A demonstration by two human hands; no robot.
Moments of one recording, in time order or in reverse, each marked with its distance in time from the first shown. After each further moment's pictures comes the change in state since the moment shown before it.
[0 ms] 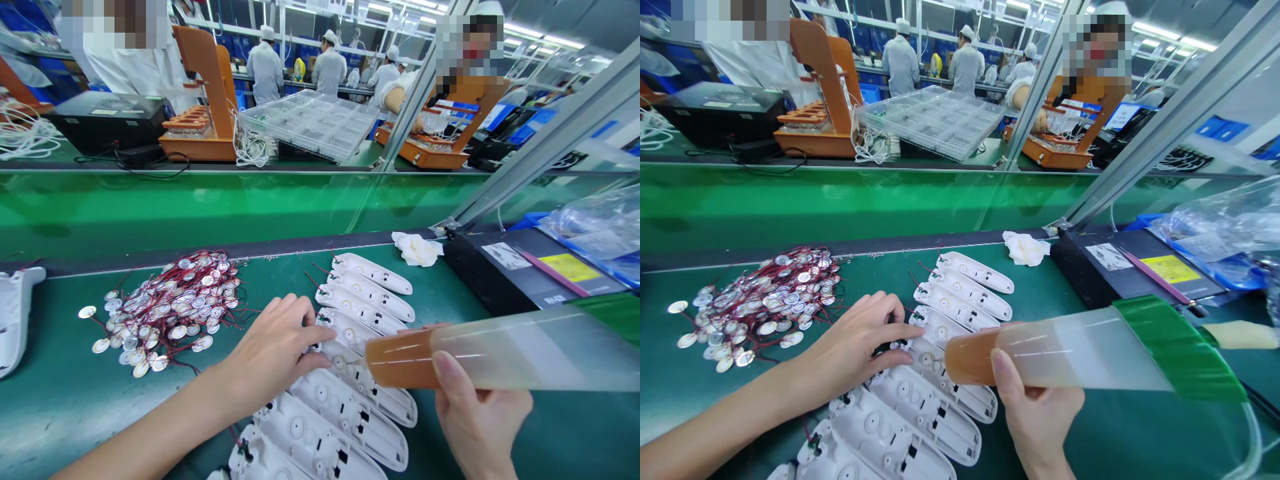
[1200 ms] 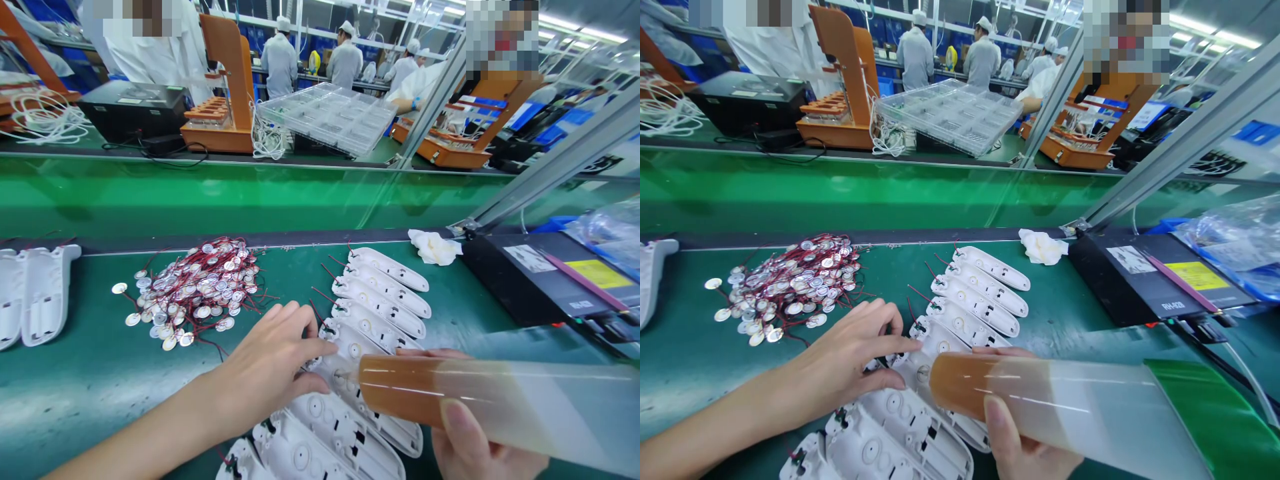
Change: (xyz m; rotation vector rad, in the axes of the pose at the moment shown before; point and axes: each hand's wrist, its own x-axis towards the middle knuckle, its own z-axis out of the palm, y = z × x) left_hand -0.033 0.005 -0.008 -0.064 -0.025 -0.001; right_hand -0.036 -0.011 0.002 0.196 -0.103 0.072
